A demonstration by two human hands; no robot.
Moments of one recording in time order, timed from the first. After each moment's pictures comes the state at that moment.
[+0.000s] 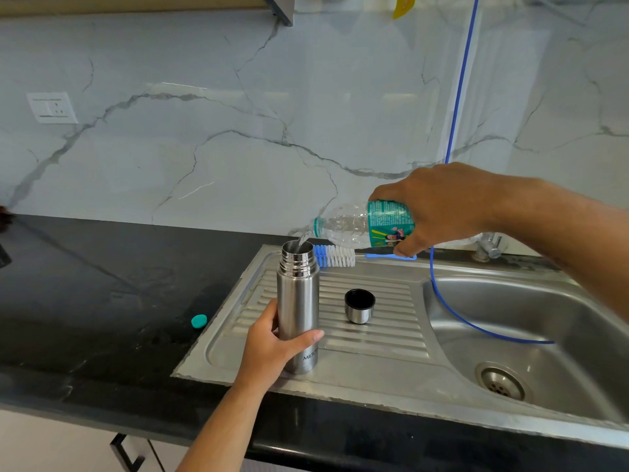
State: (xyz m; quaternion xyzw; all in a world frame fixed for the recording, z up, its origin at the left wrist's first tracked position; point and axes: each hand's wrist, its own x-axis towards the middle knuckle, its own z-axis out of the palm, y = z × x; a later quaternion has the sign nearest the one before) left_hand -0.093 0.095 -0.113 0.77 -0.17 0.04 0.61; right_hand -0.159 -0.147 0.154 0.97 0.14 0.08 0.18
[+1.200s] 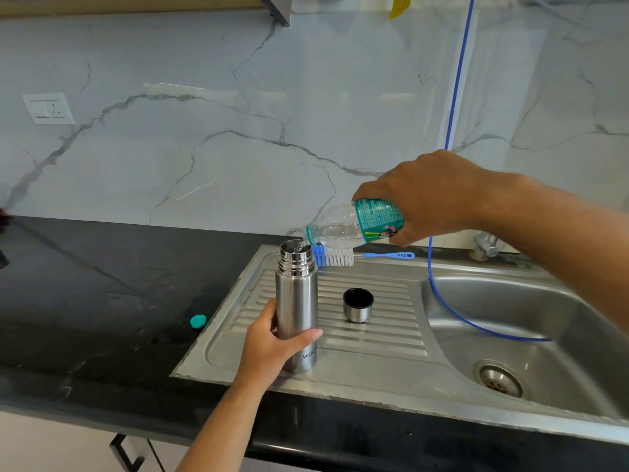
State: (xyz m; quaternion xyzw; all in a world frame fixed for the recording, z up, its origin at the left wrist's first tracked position) left_hand -0.094 0.095 -0.111 0.77 -0.17 0.03 0.61; right_hand -0.157 -0.136 0.155 0.94 0.14 0.15 0.28
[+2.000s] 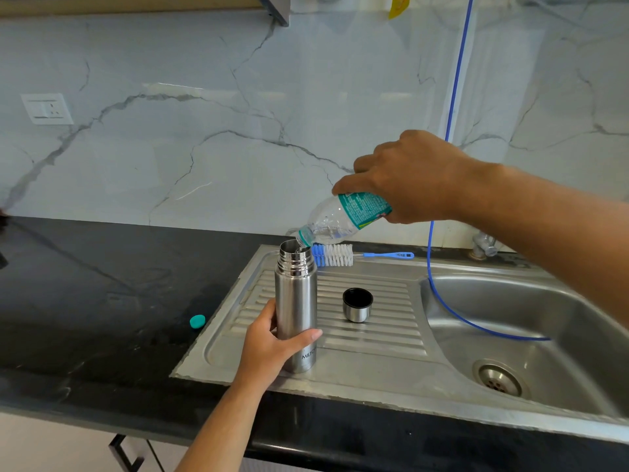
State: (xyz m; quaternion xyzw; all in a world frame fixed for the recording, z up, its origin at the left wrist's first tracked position) left_hand -0.095 0.095 -0.111 0.77 -0.17 0.03 0.61; right_hand -0.152 -0.116 0.168 0.88 0.20 0.21 0.38
